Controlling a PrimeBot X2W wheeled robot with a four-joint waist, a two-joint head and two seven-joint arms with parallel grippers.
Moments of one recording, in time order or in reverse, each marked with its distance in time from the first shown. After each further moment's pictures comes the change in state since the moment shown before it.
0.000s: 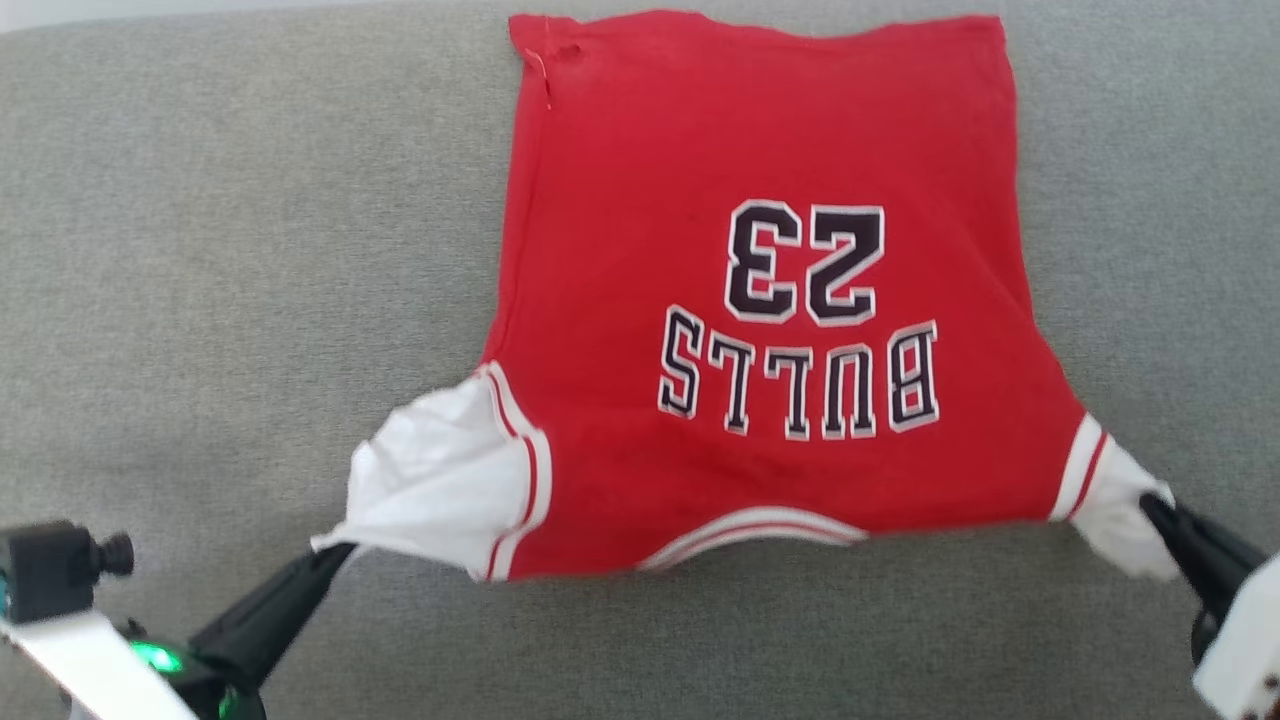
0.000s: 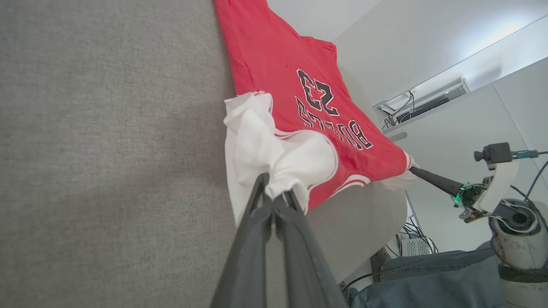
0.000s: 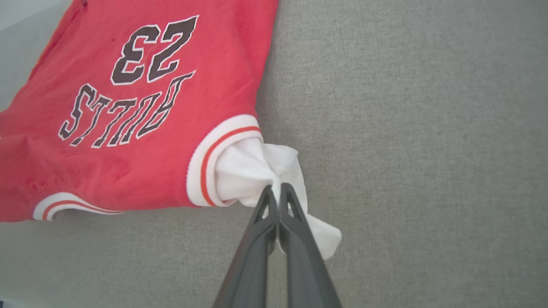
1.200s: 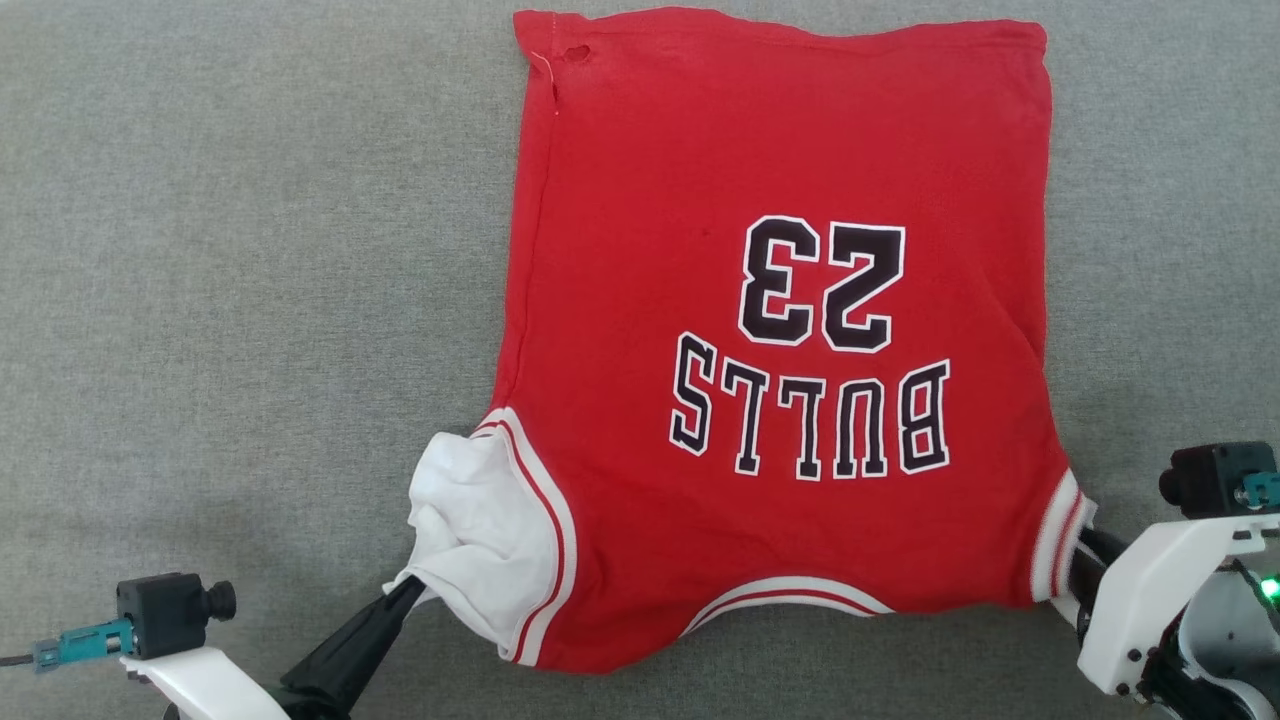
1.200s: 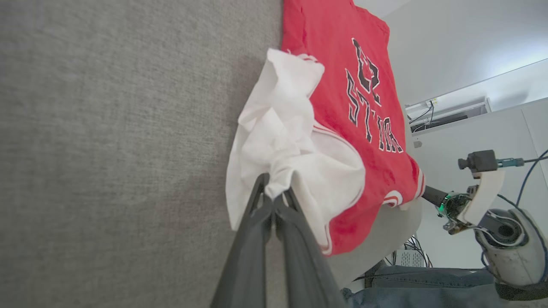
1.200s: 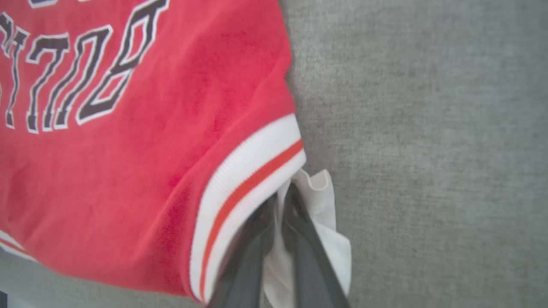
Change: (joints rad) left arm 0.034 -0.233 -0.047 0.202 0.060 0.000 0.001; right arm -0.065 -0.005 0.155 0.349 -0.072 0.003 -0.154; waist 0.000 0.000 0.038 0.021
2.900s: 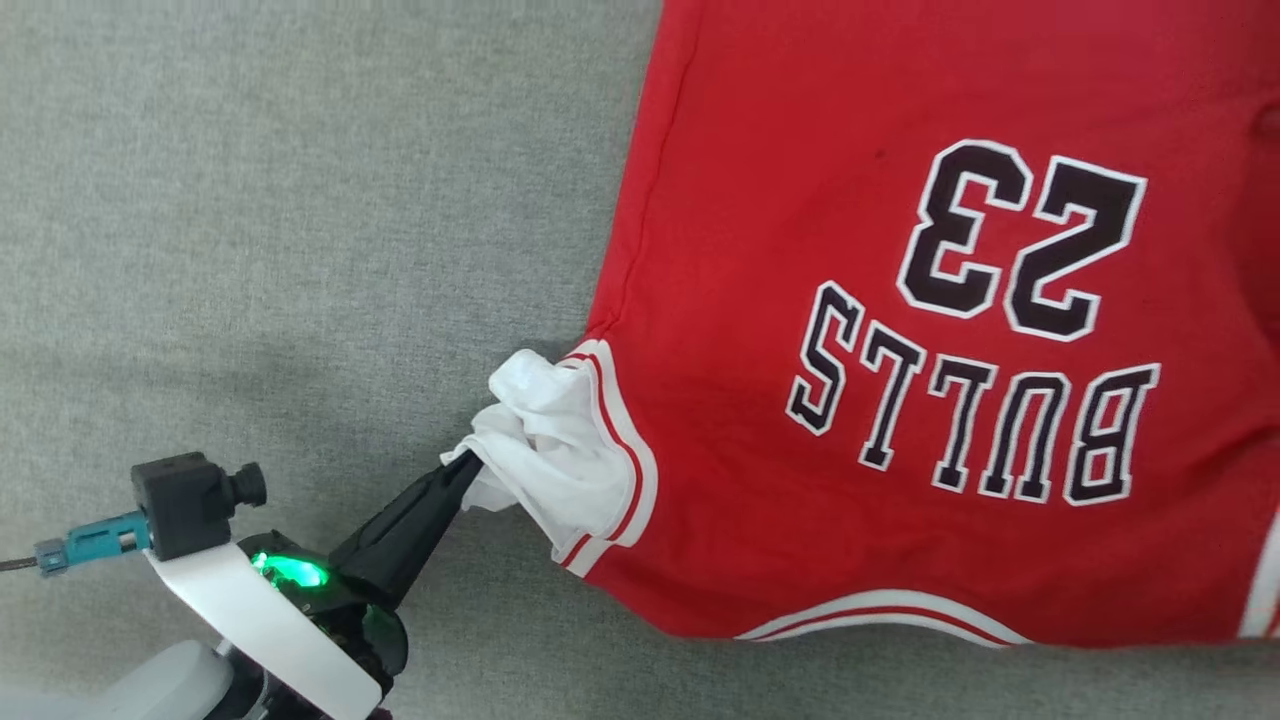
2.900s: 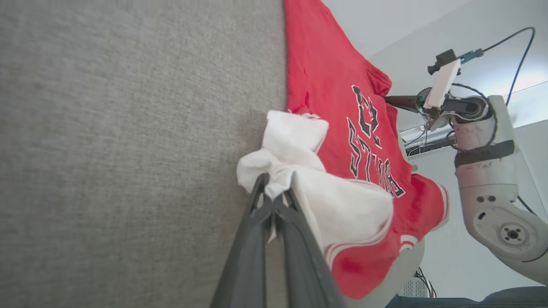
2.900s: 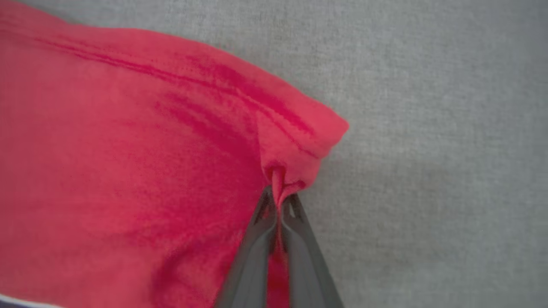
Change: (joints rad) left arm -0.158 -0.058 0.036 -0.125 0.087 0.000 -0.008; right arm -0.893 -0.128 -0.118 0.326 -0.305 -0.003 0.353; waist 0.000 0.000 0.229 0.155
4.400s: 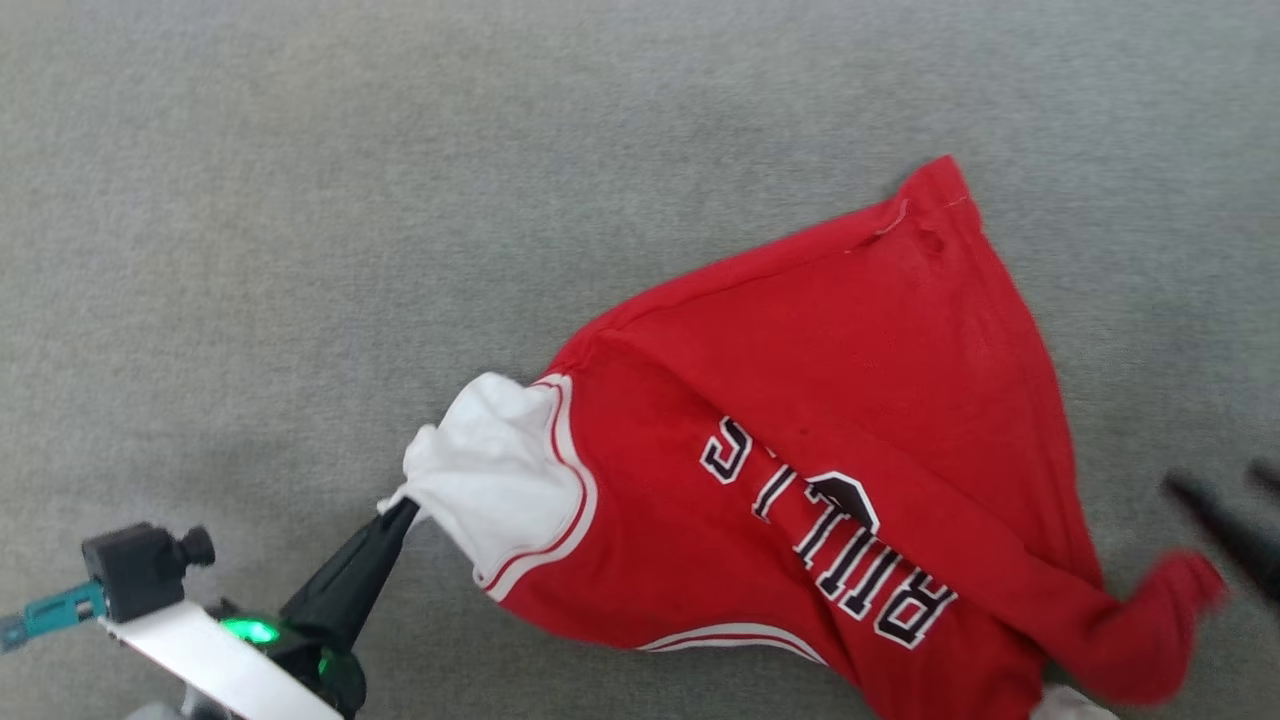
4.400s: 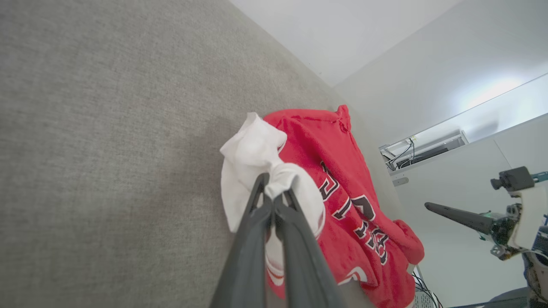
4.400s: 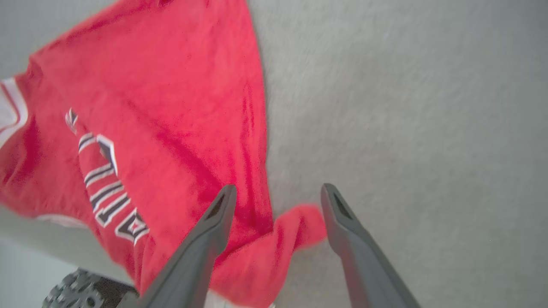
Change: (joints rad) left arm 0.211 -0.036 0.164 0.058 0.034 0.000 0.000; right arm 0.941 0.027 -0.074 -0.799 0.452 0.000 0.081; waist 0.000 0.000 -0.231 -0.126
